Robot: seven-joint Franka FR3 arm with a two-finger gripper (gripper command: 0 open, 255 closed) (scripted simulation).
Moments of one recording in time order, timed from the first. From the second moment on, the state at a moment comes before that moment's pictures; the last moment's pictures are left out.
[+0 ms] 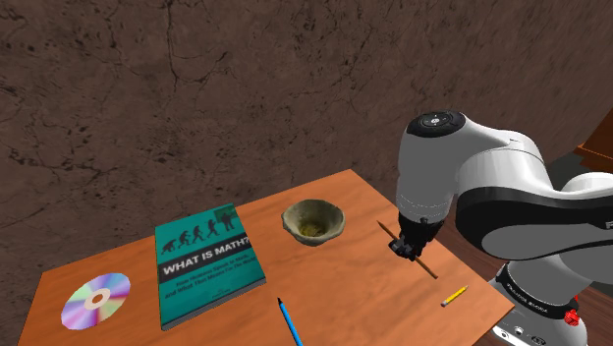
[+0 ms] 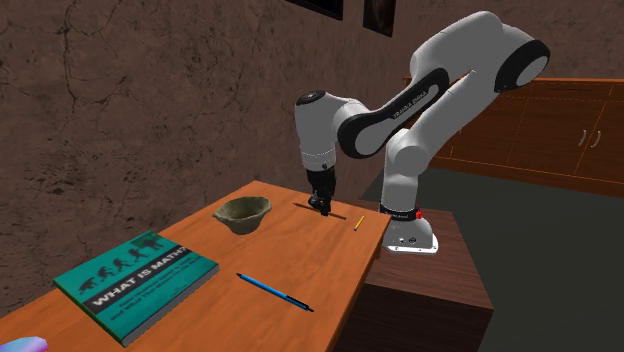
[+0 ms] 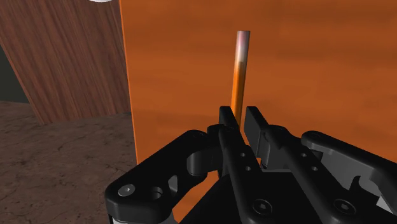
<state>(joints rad) 0.08 -0.73 0.73 -2.82 0.36 2.00 0.67</state>
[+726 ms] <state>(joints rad) 0.08 -0.76 0.70 -2.78 0.34 1.94 0.67</state>
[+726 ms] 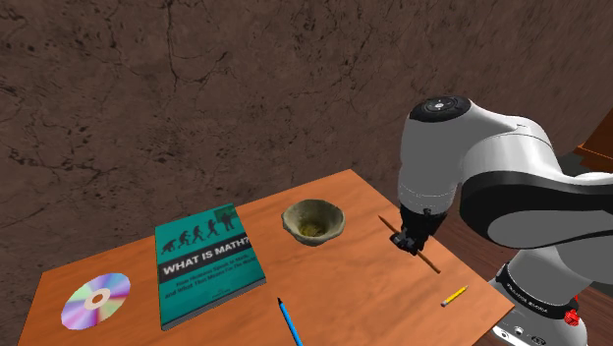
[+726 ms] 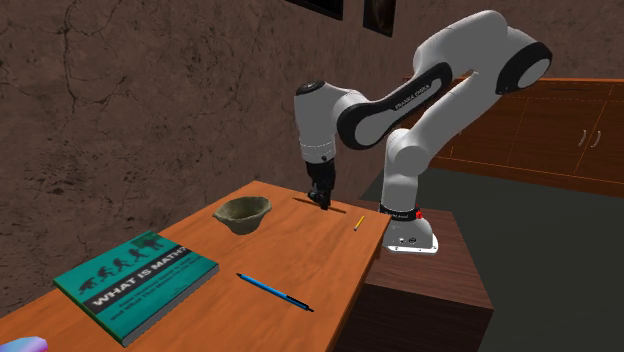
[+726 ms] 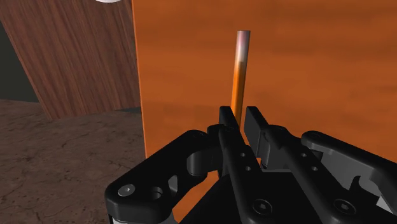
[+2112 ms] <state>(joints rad) 0.07 -0.86 0.57 -2.57 0.25 1.63 0.64</state>
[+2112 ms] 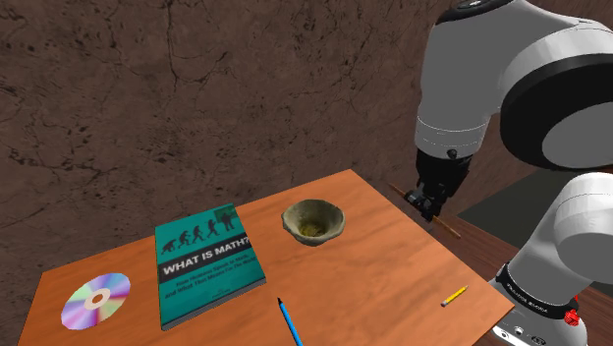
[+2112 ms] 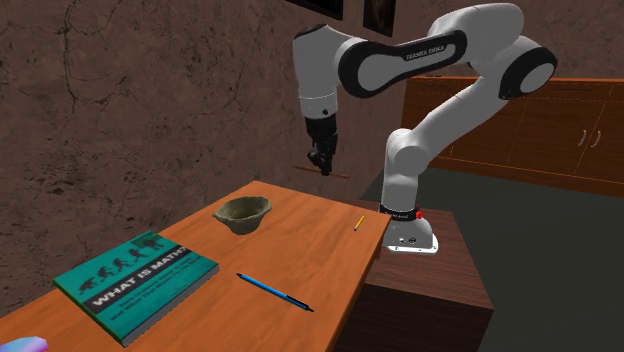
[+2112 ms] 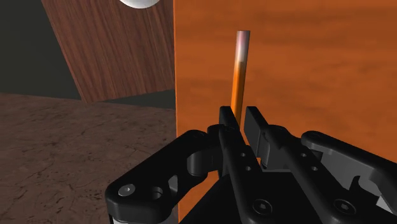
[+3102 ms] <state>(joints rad) -0.06 -0.56 0.66 -2.24 0.17 1.60 0.71</state>
